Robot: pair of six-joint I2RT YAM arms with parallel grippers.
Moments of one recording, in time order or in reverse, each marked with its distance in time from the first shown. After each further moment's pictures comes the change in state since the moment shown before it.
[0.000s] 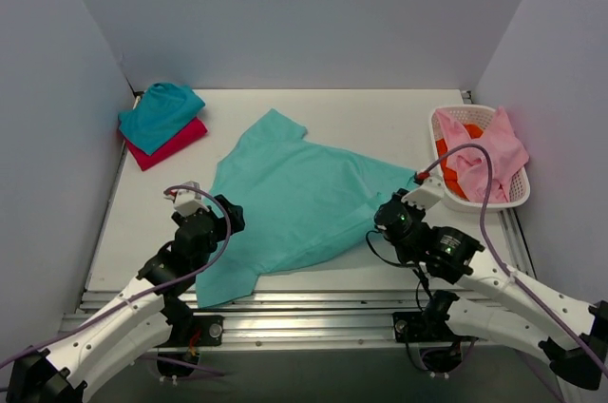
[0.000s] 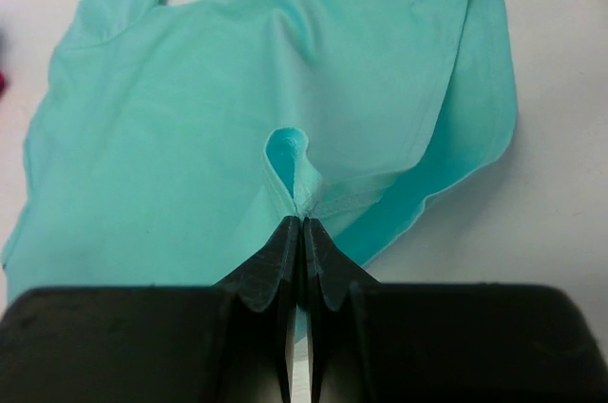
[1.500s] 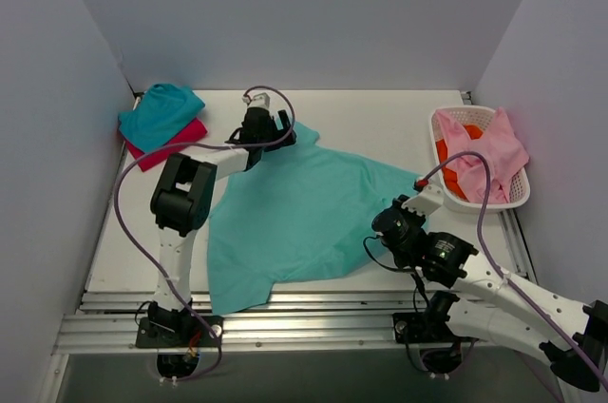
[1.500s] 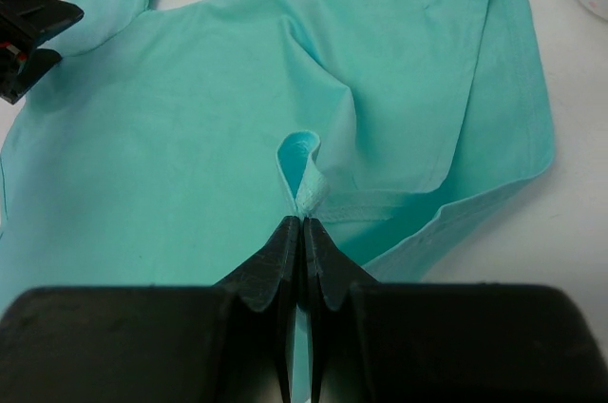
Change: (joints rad) left arm 0.226 1.502 1.109 0.309 0.481 0.175; right arm 0.000 -0.044 -0.100 0.040 0.059 0.012
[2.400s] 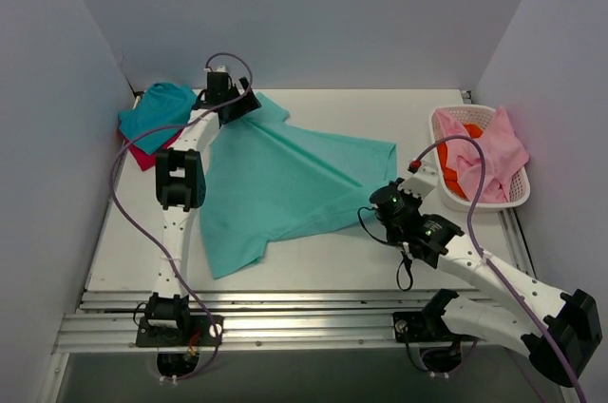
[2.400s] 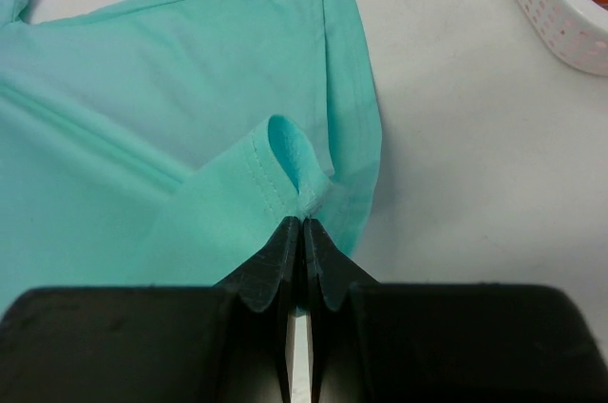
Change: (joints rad) left arm 0.269 0.492 0.919 -0.546 0.159 0.005; right arm -0.181 0.152 0.034 0.146 -0.048 -0.160
